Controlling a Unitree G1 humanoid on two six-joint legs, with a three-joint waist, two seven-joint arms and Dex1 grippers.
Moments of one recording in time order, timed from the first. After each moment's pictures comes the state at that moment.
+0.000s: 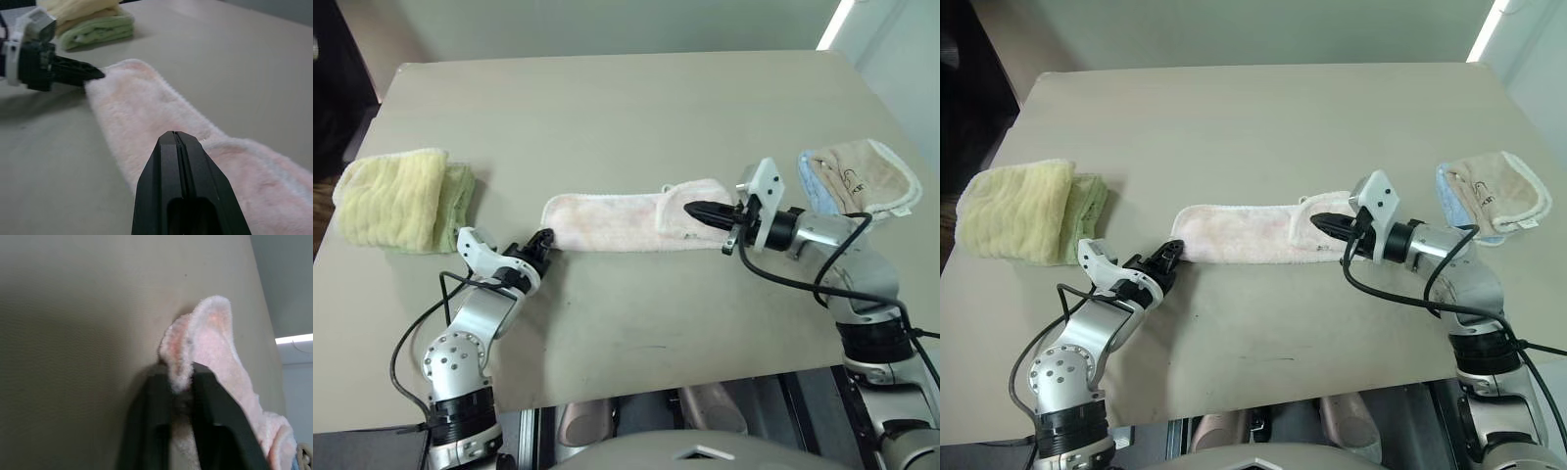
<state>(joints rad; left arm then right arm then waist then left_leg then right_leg) -0.06 0.25 0.36 -0.25 -1.46 0.64 0.41 -0.41 -0.55 0.09 -0.26 0.40 0.57 0.87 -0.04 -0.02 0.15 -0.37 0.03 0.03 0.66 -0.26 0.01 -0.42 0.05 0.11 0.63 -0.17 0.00</state>
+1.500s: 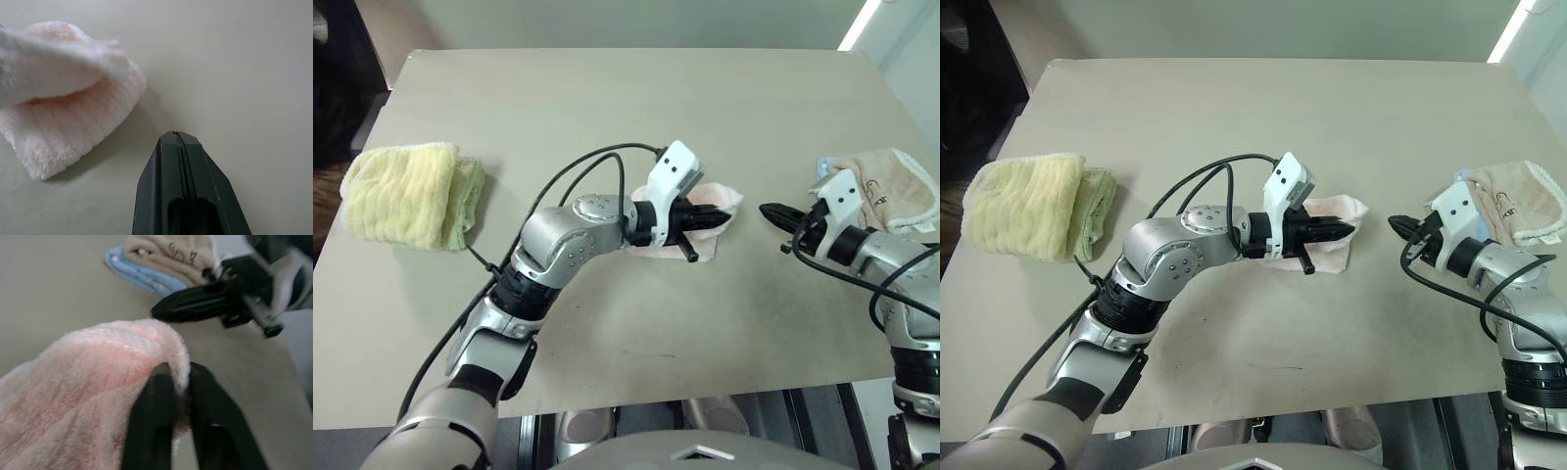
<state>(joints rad) -0.74 0.36 -0.37 -0.11 -0.72 0.86 -0.50 -0.21 -0.67 -0.15 -0.24 0.36 0.56 0.72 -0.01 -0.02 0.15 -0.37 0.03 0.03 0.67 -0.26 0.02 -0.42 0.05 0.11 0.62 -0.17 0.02</state>
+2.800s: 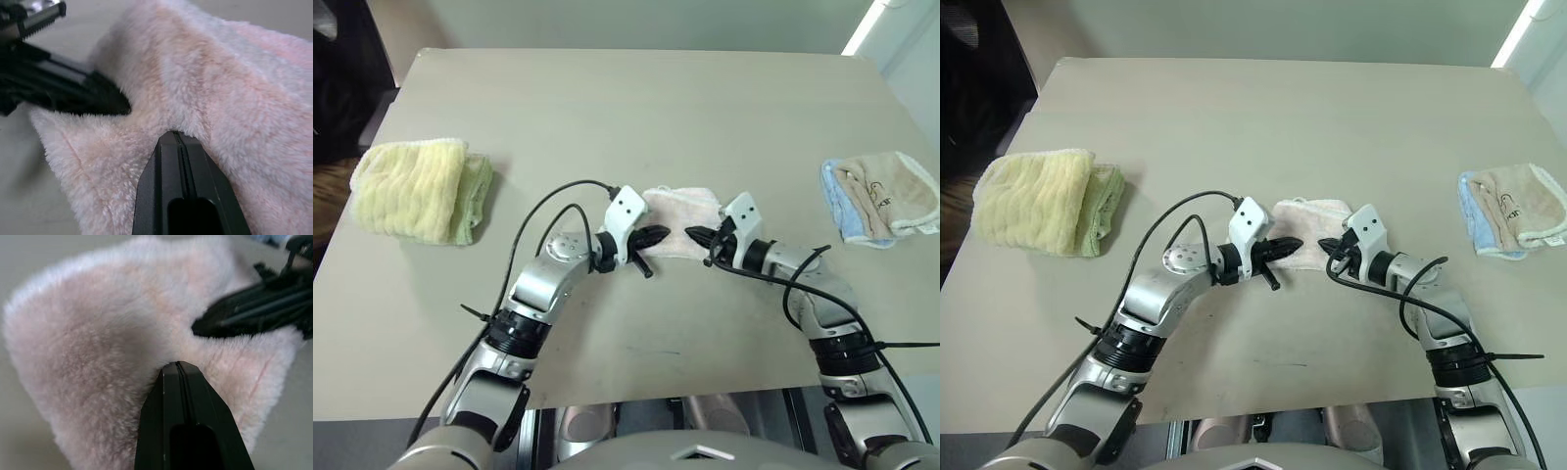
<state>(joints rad) -0.48 0.35 -0.30 0.00 -0.28 0.57 -0.61 -0.34 -0.41 0.13 -0.07 0.28 0.55 0.65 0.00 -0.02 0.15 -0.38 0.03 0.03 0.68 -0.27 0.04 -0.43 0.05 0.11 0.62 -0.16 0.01</state>
